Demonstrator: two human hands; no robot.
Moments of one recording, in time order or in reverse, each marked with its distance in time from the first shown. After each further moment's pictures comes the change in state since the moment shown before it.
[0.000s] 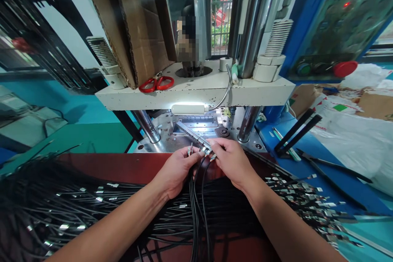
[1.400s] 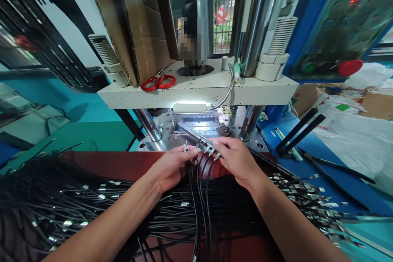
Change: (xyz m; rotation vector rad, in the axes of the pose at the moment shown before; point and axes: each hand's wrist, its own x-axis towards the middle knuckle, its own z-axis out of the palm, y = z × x) left_hand 0.001 0.012 -0.018 -0.258 -0.031 -0.139; right_hand -0.001 -0.003 -0.008 -0.003 -0.006 0.041
